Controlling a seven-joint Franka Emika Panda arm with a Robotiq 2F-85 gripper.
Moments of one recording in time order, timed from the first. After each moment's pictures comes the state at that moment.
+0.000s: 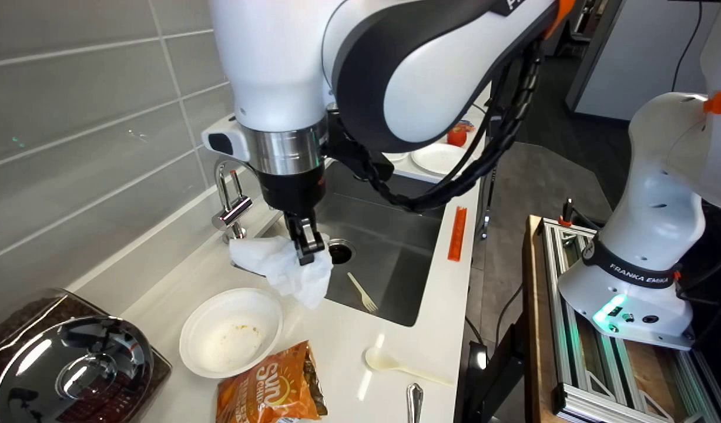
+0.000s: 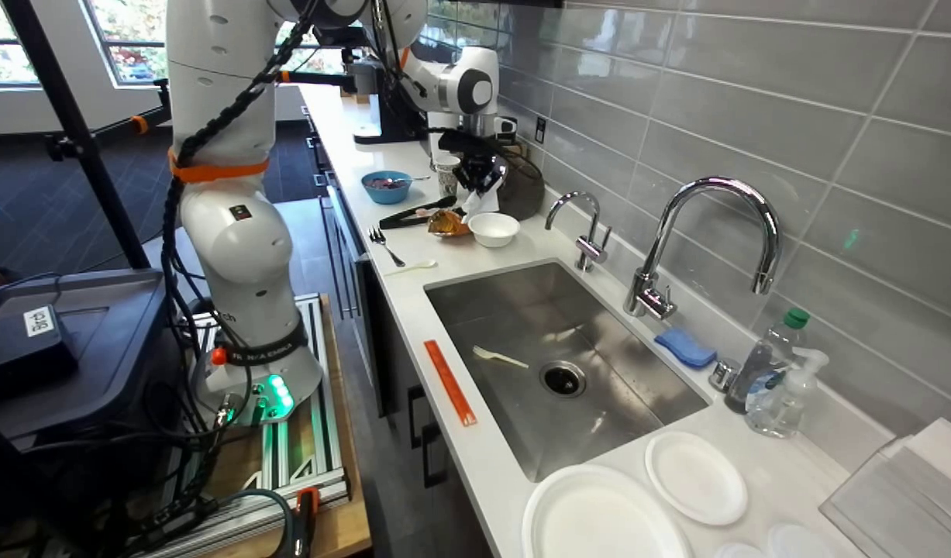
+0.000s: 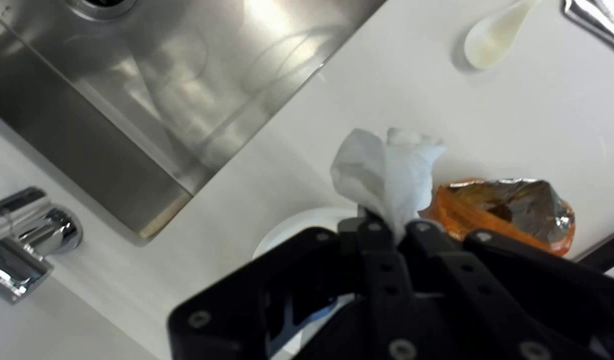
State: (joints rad) arm 0.31 0.20 0.25 -2.05 -0.17 2.21 -0.17
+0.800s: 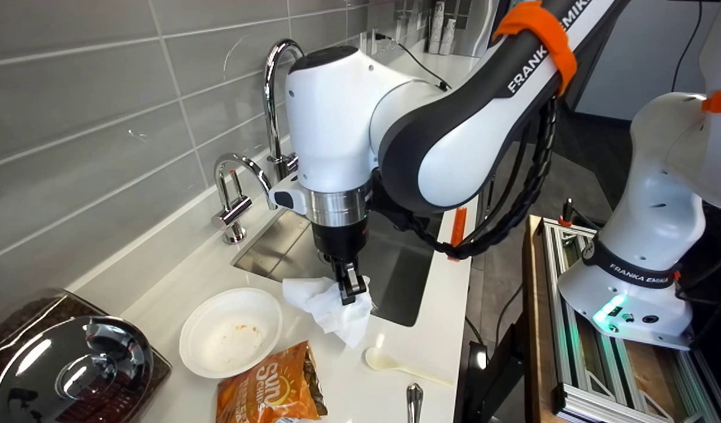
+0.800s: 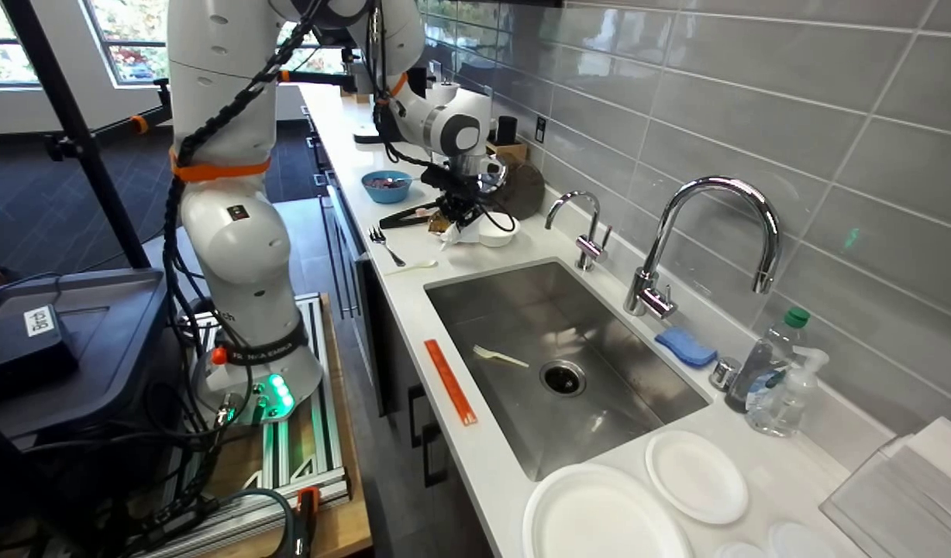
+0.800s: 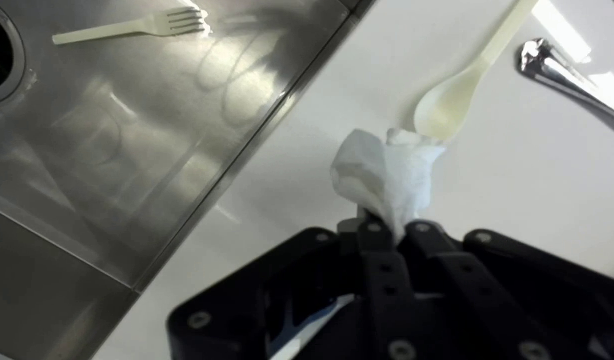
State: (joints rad) arm 0.28 0.20 0.26 -2.27 -0.02 2.41 -0.18
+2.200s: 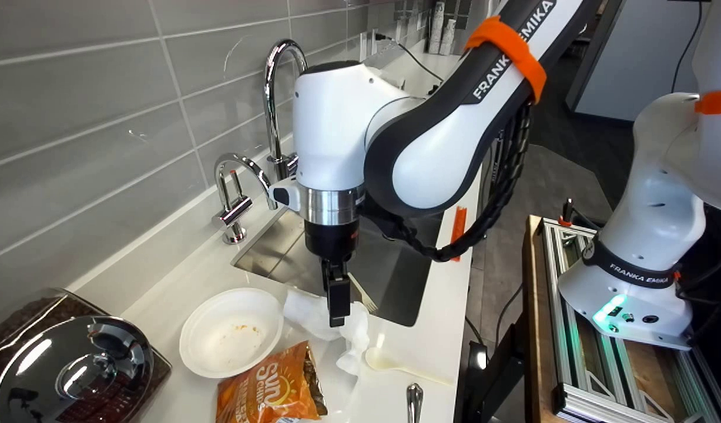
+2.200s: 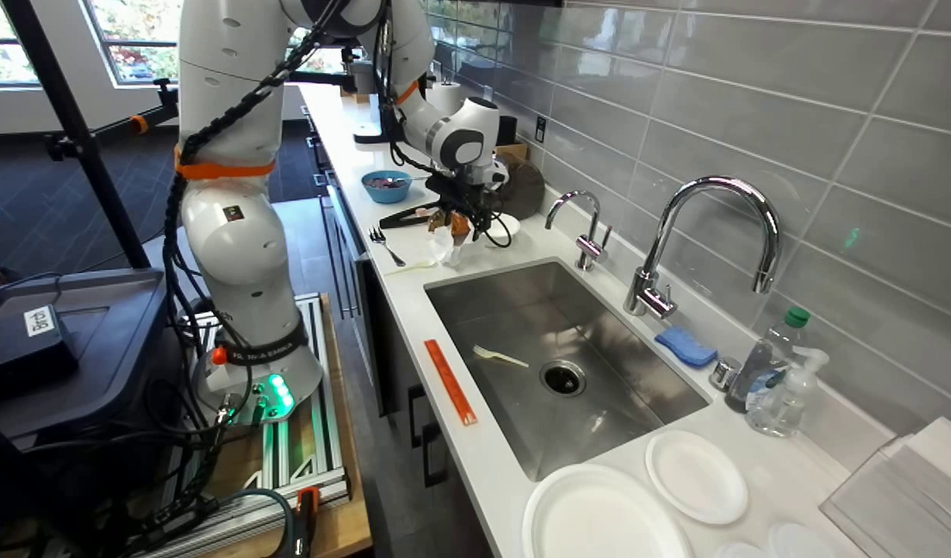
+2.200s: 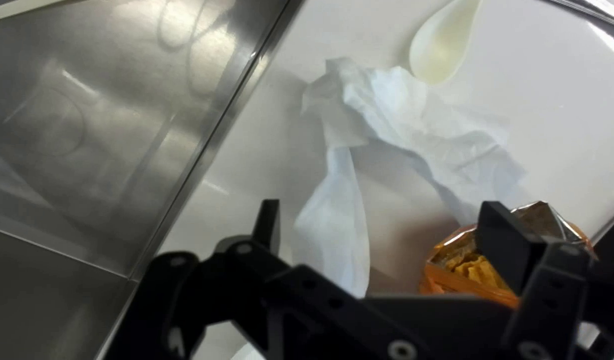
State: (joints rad) arm 0.23 0.25 0.29 -2.28 0.12 2.54 -0.21
